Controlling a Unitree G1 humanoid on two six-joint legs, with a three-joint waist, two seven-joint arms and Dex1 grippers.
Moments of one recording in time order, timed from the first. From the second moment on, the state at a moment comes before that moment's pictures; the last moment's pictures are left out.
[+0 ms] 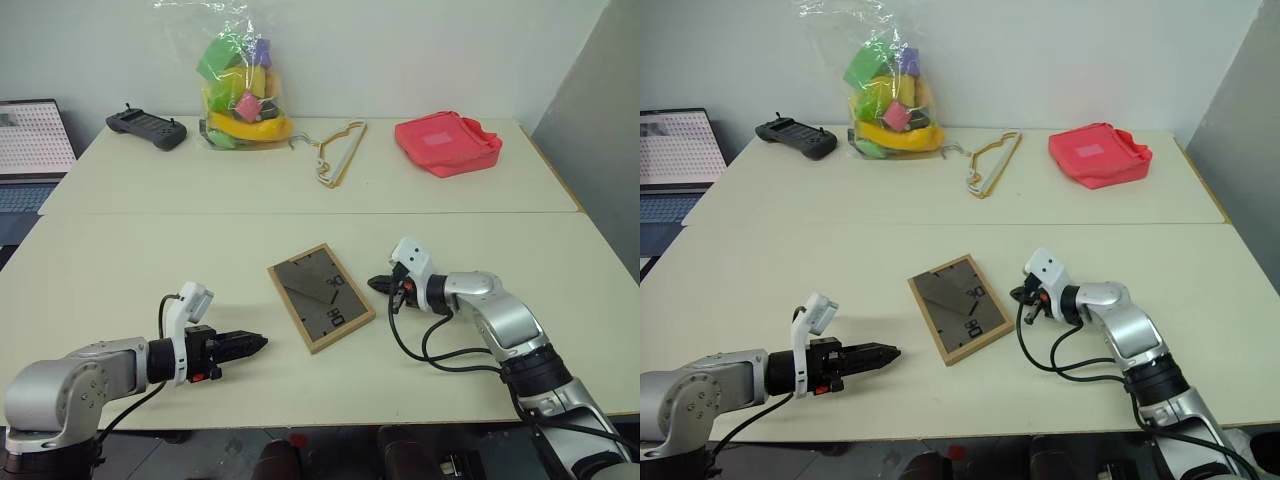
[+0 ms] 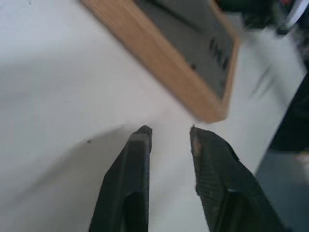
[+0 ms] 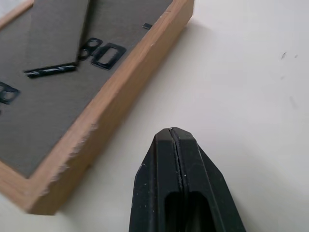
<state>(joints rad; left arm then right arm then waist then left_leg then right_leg) -0.15 0.57 0.50 -0.38 -0.78 1.54 -0.82 -0.58 -0.44 0.28 0.14 0.13 0.50 0.84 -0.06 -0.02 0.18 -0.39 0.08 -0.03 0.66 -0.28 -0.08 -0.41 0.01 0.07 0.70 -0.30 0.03</state>
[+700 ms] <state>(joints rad) -0.15 0.17 0.61 -0.23 -1.27 1.58 -0.12 -0.57 -0.34 0.34 0.14 0.09 0.48 0.88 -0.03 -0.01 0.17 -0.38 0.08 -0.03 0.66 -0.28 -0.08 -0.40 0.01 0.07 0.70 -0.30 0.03</state>
